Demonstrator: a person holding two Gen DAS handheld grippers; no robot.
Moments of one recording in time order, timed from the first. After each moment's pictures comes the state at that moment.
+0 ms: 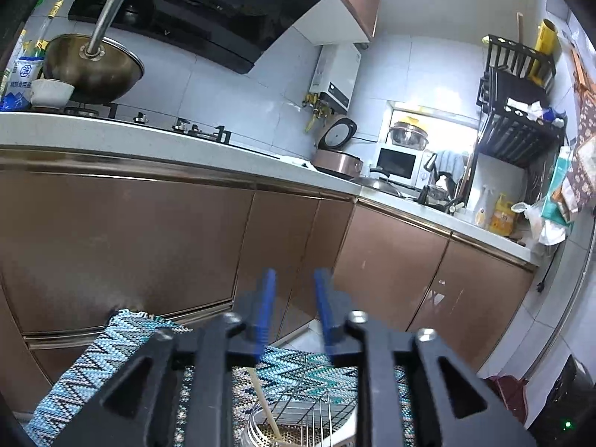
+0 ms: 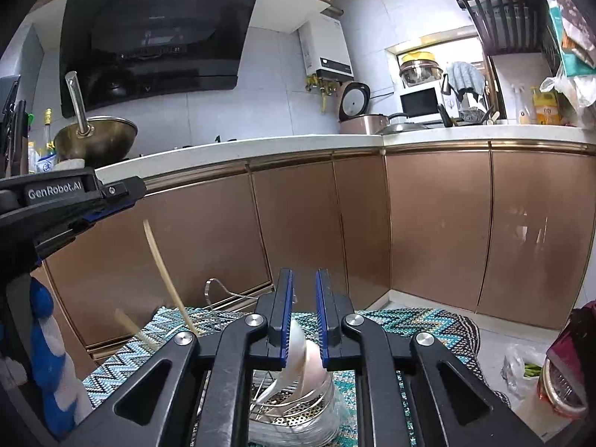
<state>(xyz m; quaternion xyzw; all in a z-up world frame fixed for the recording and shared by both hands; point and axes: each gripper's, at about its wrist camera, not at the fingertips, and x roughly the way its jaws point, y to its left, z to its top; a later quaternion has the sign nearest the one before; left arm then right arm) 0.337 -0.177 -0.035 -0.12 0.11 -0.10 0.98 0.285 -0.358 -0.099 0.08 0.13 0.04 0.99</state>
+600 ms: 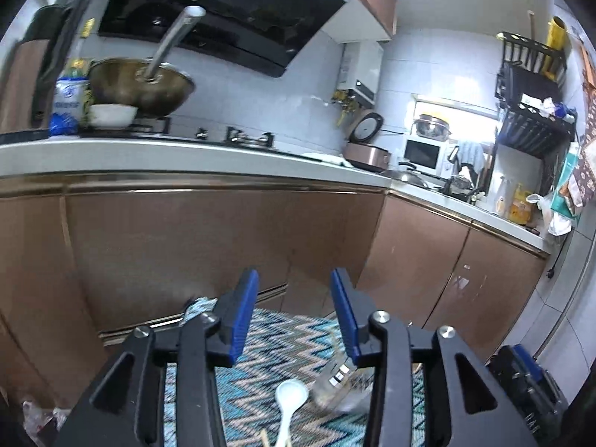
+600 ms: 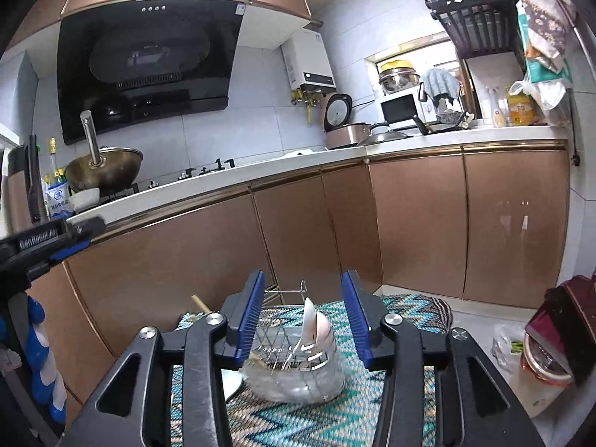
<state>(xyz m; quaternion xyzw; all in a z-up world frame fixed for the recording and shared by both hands) 0.238 -0.083 -0.003 -0.10 0.15 -0.04 0.98 0.183 -0.348 -0.052 0.11 0.13 0.01 0.99</state>
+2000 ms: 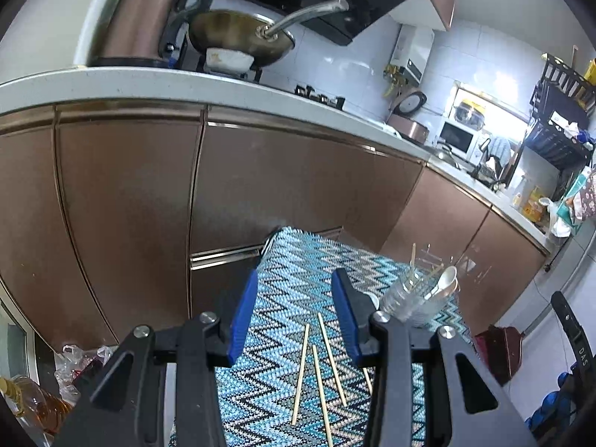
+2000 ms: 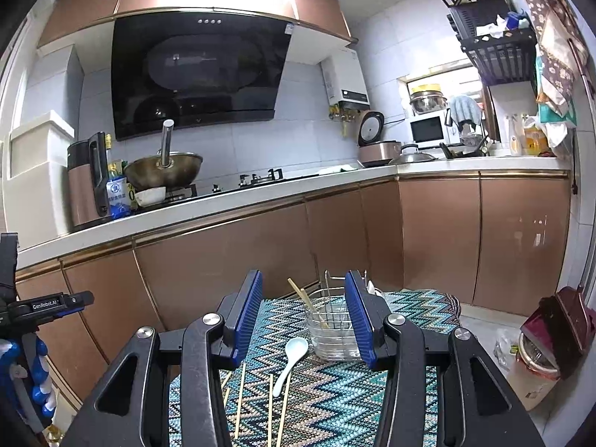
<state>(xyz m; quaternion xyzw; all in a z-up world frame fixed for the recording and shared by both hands) 0.116 0.092 -0.028 -0.15 0.26 -0.02 0.95 0.065 -0.274 -0.006 0.08 0.12 0.06 0.99</state>
